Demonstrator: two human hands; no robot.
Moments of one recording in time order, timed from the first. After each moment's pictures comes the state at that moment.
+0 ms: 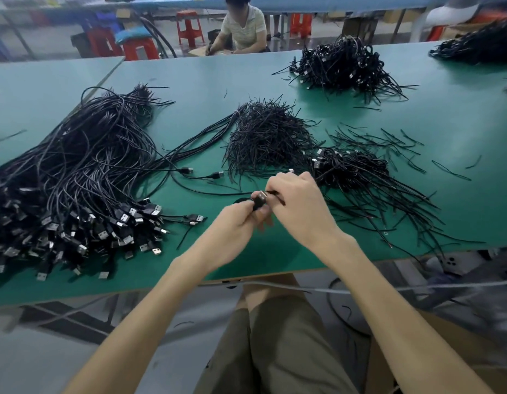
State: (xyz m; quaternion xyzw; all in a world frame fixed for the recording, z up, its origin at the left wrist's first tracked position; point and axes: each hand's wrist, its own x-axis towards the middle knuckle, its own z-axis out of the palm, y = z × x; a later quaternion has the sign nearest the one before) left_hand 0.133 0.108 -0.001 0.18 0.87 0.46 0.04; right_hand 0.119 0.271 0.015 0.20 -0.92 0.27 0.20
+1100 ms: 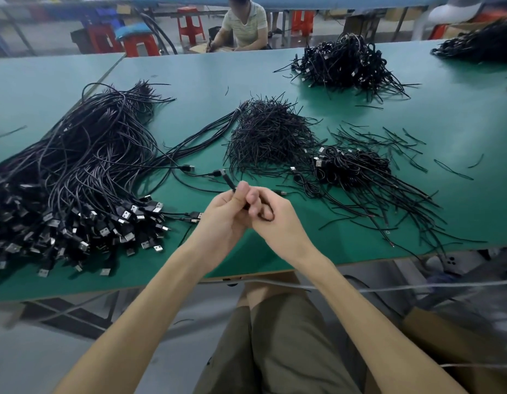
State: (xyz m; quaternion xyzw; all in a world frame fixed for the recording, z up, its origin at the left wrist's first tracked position) left_hand 0.135 0.106 0.007 0.13 0.52 0.83 0.17; right_hand 0.138 0.240 -0.014 0.12 -0.77 0.62 0.04
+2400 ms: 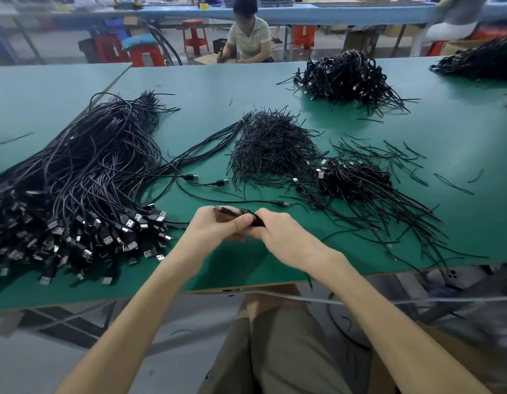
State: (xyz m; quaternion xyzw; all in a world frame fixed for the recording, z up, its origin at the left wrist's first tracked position) left_hand 0.118 0.070 -0.015 0.06 0.72 0.68 0.09; right_hand 0.118 0.251 -0.011 0.15 -0.93 0.33 -0.10
